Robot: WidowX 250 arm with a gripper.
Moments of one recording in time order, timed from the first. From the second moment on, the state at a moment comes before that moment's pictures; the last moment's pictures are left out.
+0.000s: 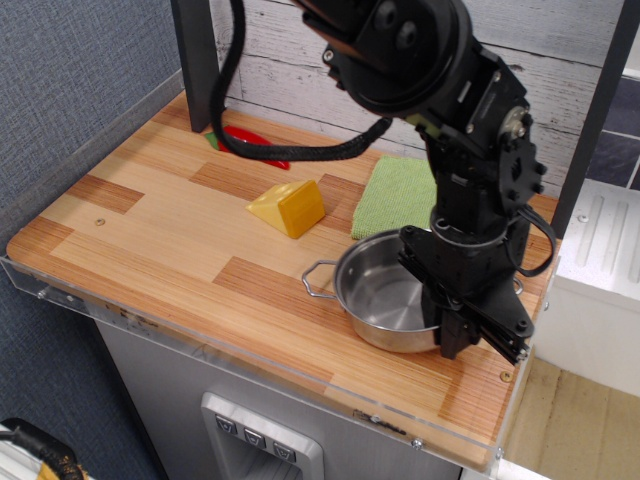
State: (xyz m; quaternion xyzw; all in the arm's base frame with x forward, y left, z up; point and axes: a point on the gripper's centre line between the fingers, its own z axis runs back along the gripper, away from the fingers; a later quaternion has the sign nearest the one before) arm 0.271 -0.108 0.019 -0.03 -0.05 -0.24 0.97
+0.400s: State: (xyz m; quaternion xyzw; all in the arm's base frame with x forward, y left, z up) arm 0.269 -0.113 0.013 -0.05 -0.03 -0.26 0.96
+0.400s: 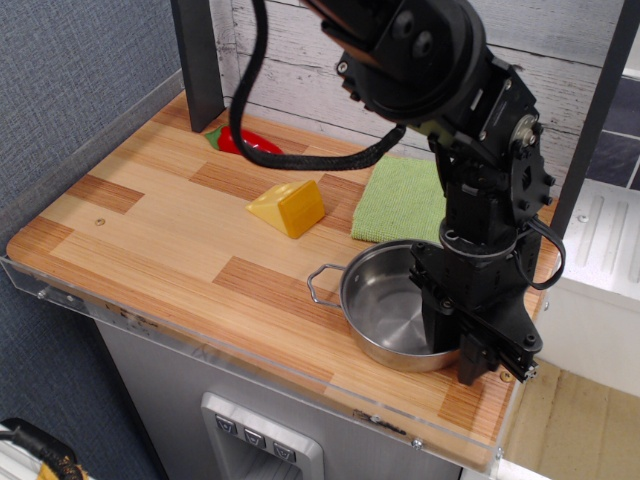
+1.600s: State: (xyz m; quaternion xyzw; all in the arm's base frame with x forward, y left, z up) arm 0.245 -0.078 0.081 -0.05 -0.08 -0.18 0.98
